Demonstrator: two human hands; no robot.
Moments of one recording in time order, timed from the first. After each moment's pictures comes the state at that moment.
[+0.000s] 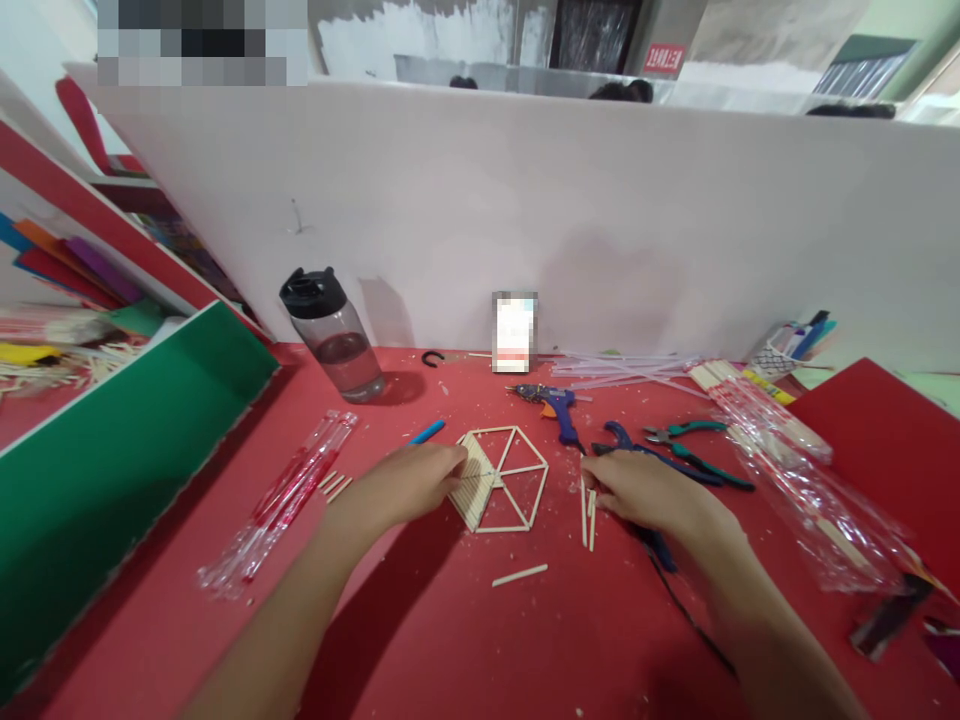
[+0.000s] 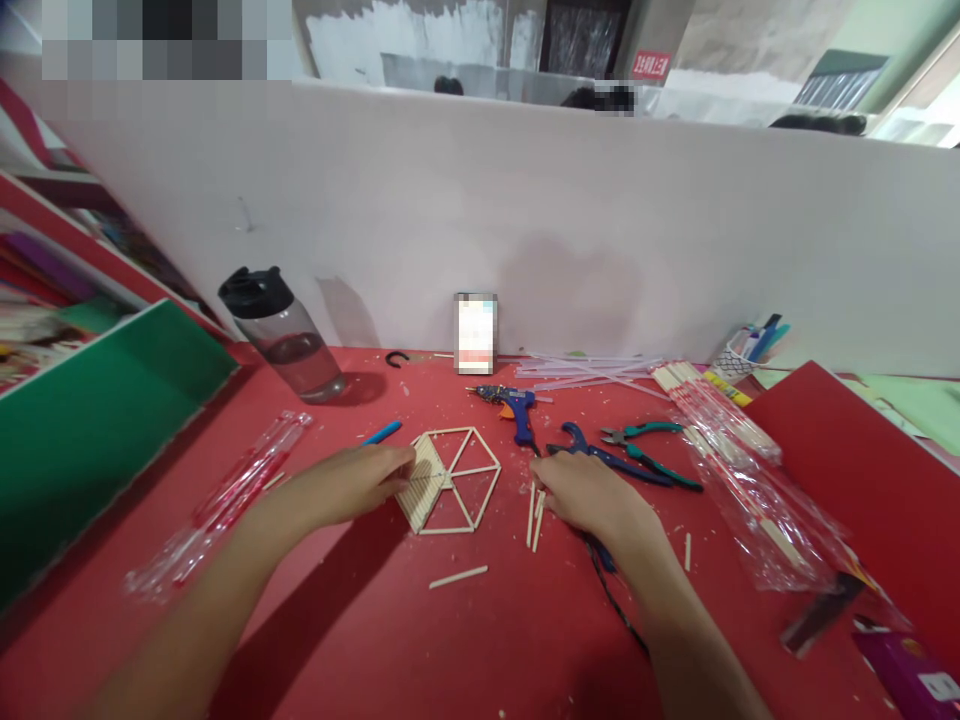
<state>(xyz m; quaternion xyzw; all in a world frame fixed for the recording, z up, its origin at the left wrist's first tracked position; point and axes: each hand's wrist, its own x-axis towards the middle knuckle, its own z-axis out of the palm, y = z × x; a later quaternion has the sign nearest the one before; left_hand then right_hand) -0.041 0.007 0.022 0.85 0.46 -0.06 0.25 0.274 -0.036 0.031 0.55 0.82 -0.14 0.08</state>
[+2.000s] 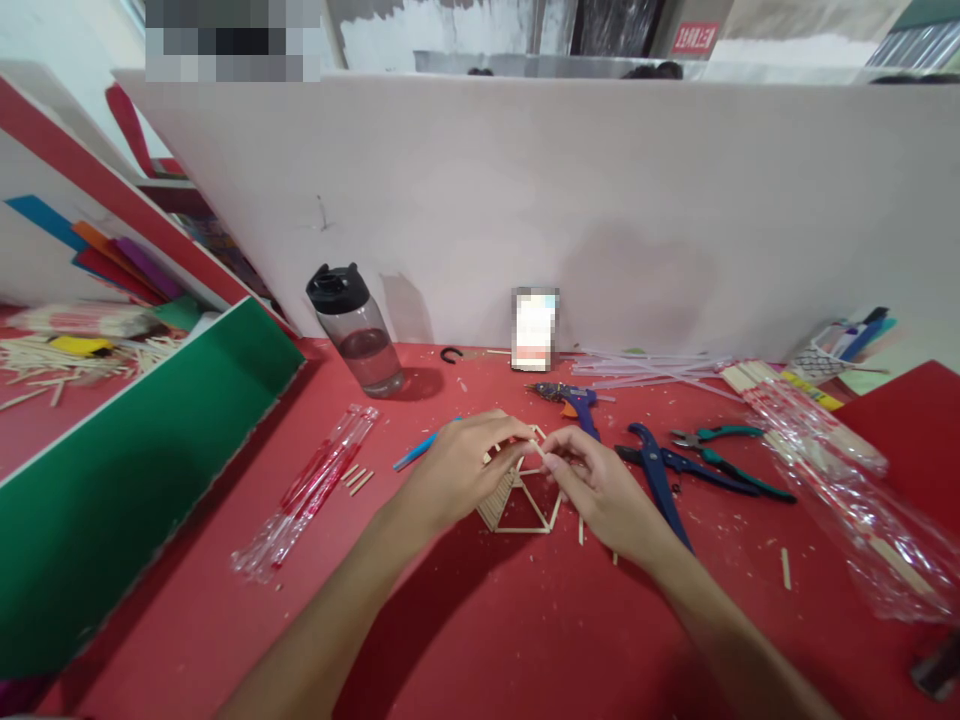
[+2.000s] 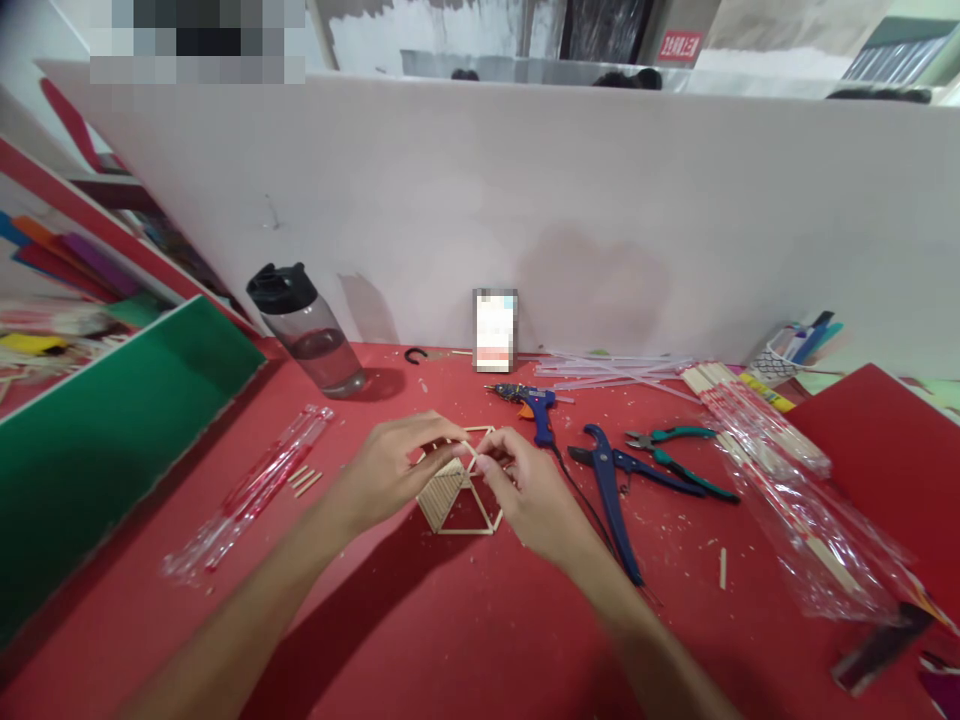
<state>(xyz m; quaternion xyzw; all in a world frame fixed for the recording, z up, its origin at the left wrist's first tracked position) -0.010 -0.009 0.048 0.83 0.40 0.28 0.29 0.192 -0.045 0.027 0.49 0.67 -0.42 -0.37</state>
